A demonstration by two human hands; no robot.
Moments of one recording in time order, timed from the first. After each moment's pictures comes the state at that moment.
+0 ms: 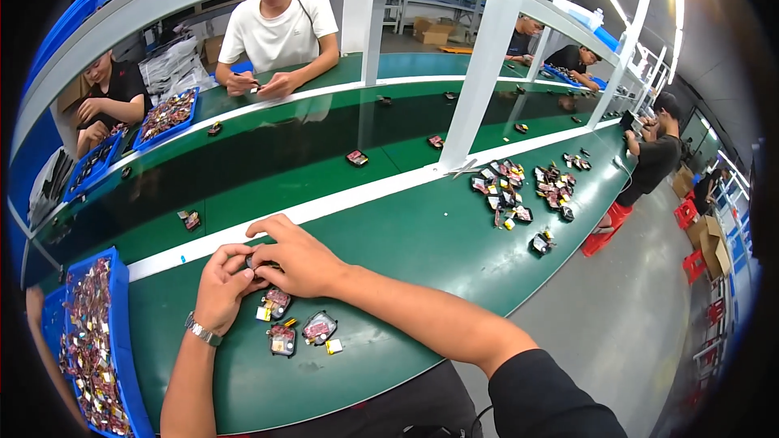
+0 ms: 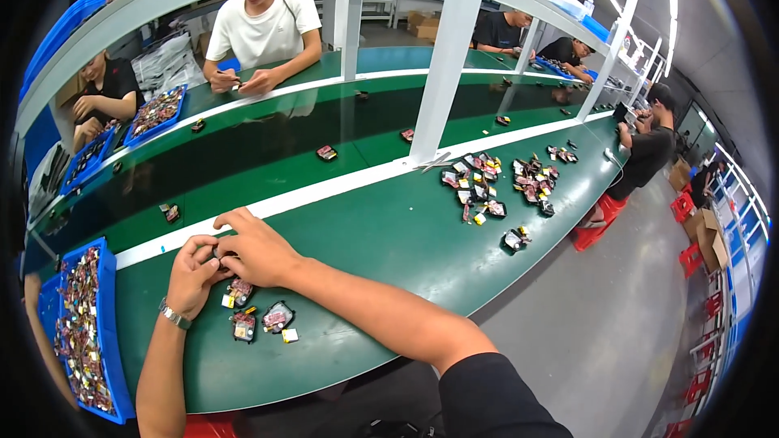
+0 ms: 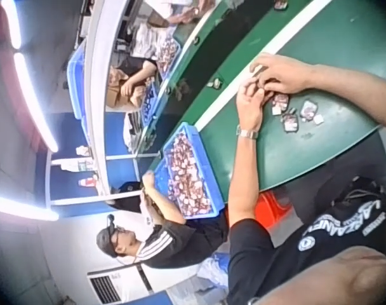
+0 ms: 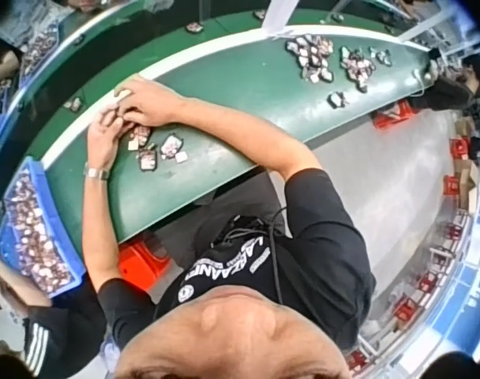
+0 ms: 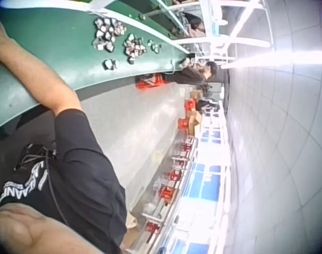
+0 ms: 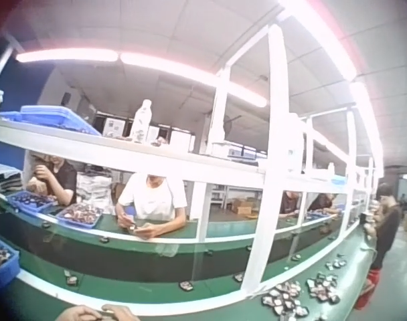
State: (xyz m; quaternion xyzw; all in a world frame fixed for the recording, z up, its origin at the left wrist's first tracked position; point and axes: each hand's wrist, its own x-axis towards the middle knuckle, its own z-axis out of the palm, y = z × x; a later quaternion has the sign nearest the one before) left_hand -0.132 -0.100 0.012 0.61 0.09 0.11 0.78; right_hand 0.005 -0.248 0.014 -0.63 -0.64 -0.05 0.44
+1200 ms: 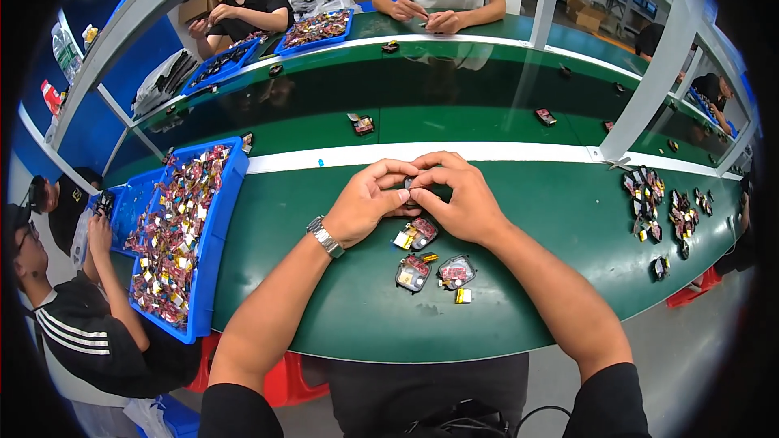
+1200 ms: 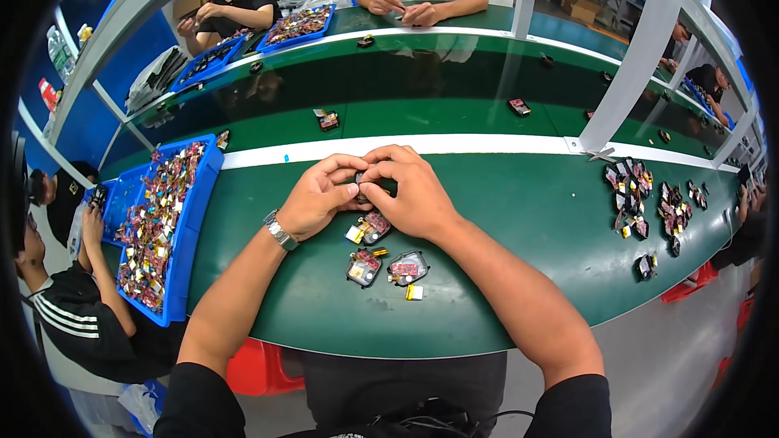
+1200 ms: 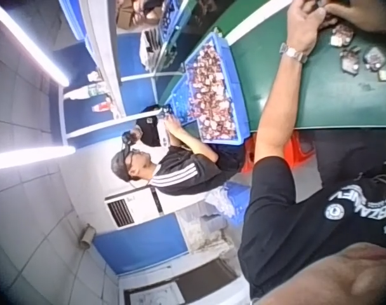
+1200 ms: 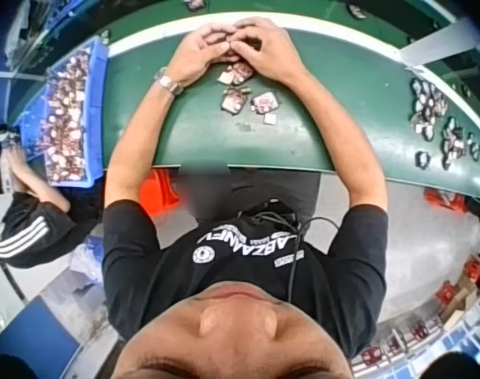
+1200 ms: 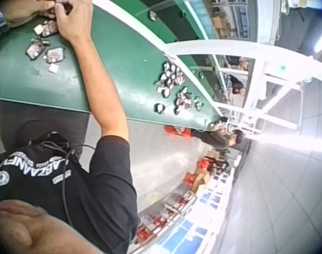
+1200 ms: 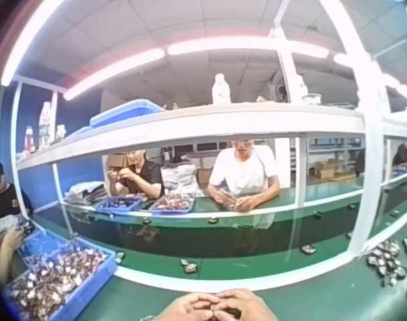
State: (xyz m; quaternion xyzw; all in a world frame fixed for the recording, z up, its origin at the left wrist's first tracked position) left_hand -0.129 -0.095 0.015 0.60 0.06 0.06 0.79; right_hand 0.000 -0.251 0.018 -0.66 -0.56 0.04 0.49
